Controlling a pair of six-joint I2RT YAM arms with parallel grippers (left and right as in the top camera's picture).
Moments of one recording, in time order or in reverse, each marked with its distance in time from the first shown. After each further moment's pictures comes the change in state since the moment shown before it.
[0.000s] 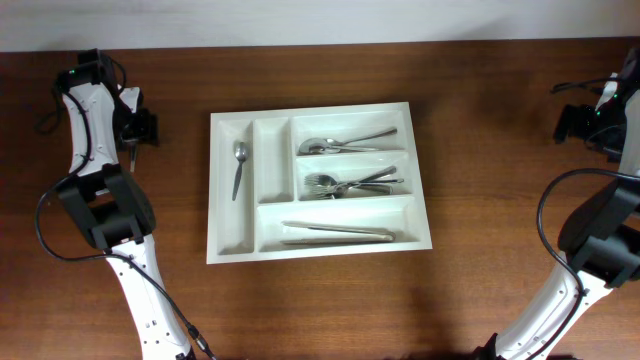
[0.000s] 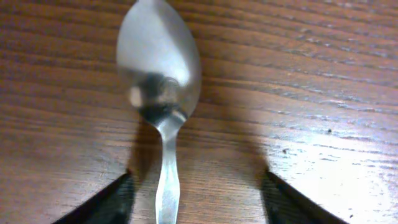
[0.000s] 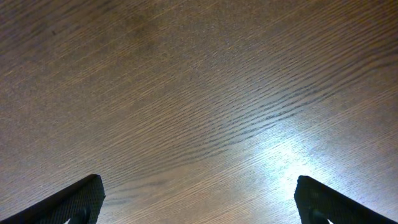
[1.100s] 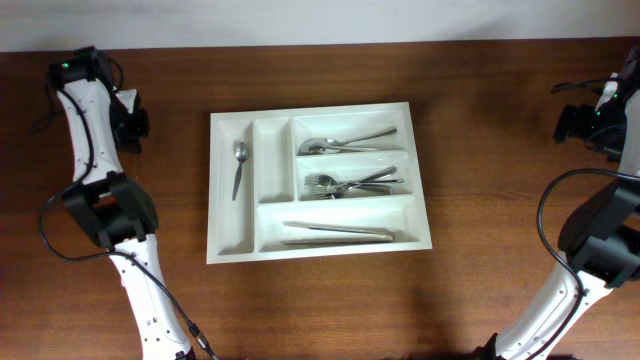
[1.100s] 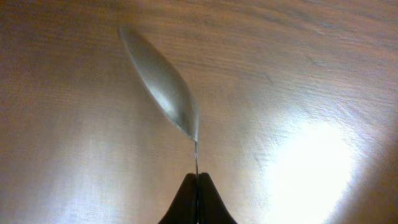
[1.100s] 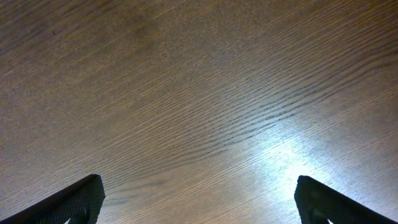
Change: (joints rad) left arm 0.000 0.070 0.287 -0.309 0.016 -0.043; right arm 0.000 0.000 0.000 0.000 0.000 0.001
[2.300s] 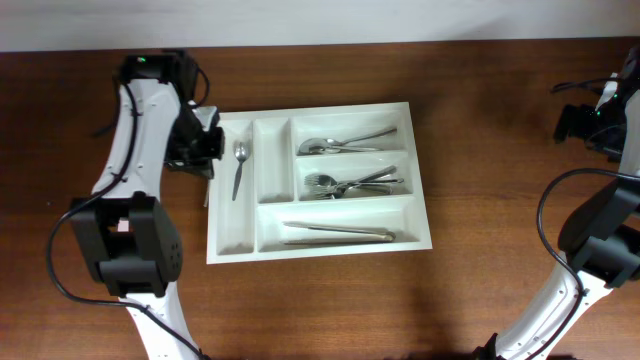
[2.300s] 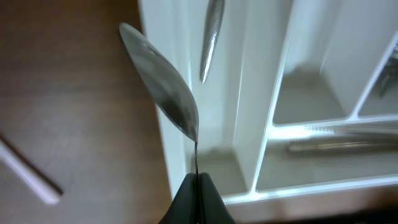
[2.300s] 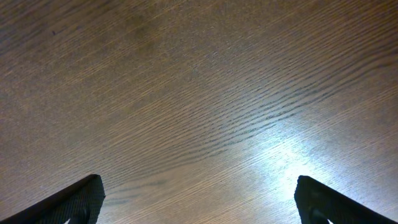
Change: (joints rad) left arm -0.338 -0.678 -0.929 0.131 0.095 -0.163; right arm 0.000 0.000 0.000 0.000 0.000 -0.001
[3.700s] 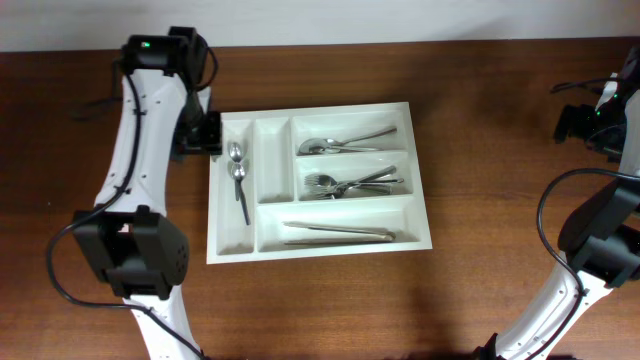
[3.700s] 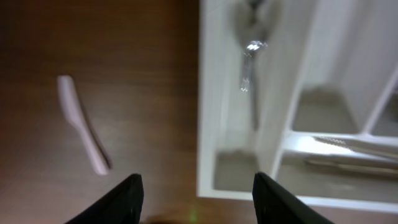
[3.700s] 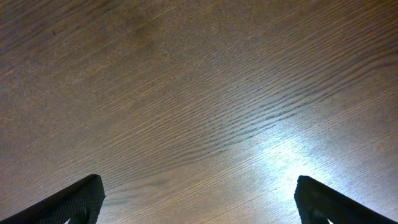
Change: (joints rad) left arm -0.034 -0.014 0.212 -0.141 -0.212 -0.109; right arm 0.000 0.000 0.000 0.000 0.000 0.000
